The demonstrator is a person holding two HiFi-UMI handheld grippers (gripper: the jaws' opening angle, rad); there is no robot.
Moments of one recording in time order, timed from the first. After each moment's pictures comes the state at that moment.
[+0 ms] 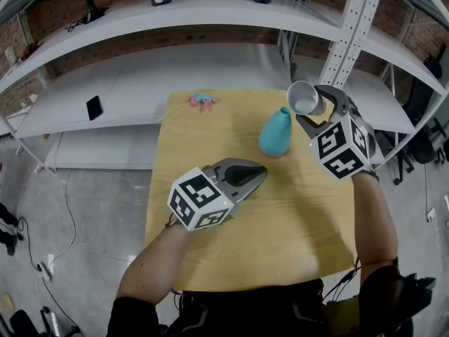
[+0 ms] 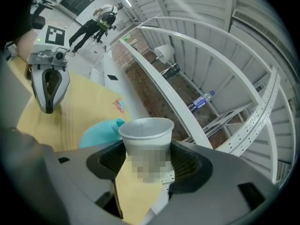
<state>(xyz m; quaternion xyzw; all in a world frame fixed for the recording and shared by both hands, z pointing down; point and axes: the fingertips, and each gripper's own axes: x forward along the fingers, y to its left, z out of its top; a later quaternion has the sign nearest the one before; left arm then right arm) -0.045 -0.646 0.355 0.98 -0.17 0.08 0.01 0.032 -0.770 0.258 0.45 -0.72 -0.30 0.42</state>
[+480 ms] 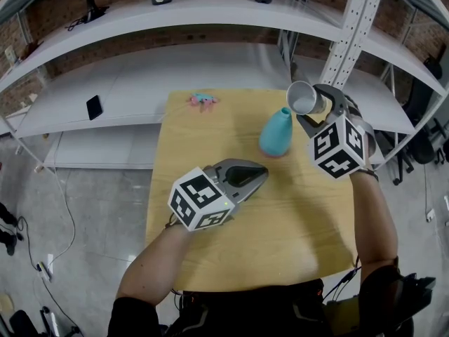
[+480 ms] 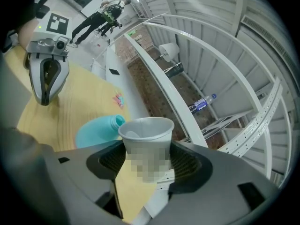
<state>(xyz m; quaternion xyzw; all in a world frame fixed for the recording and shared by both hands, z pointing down) -0.044 -0.646 0.355 0.98 -0.17 0.08 0.01 0.032 -0.776 0.261 0.45 -0.70 -0.32 0.45</state>
